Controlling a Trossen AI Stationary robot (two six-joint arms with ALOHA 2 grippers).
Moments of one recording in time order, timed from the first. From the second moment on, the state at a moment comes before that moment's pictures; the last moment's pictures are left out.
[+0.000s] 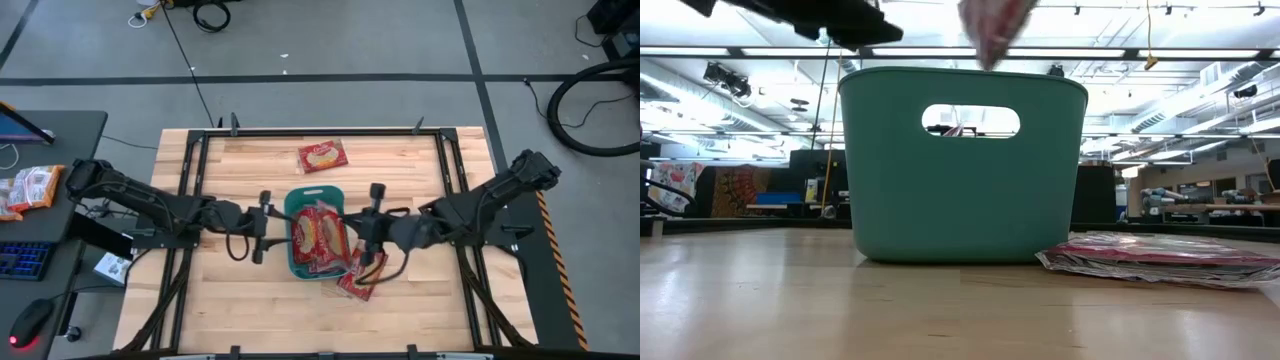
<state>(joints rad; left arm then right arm) -0.26 1.10 0.61 0.21 -0.25 0.19 0.44 1.40 1.24 -0.26 0.75 -0.18</state>
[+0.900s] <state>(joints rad) -0.26 0.83 0.52 0.10 -0.36 0.11 0.18 1.58 1.01 0.11 0.36 -0.18</state>
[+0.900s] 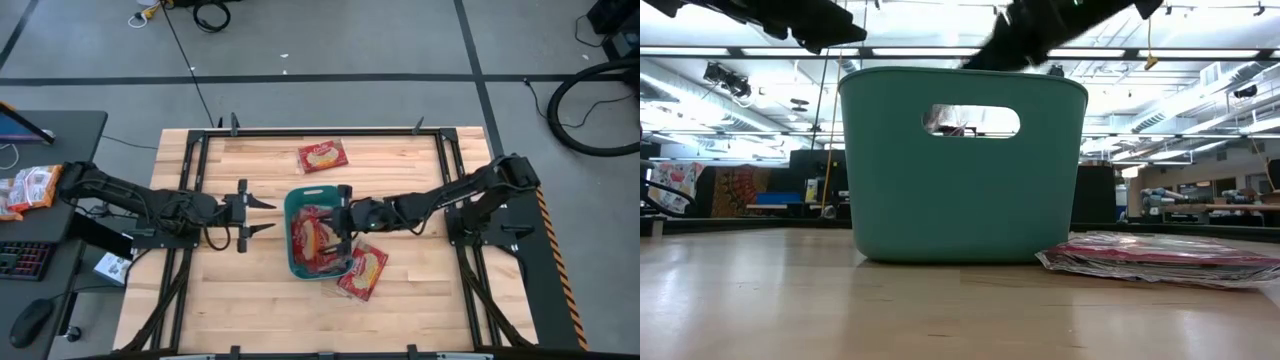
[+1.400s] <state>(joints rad) -0.26 0.84 0.52 0.10 -0.36 0.11 0.12 1.58 1.01 -0.08 0.48 -0.10</state>
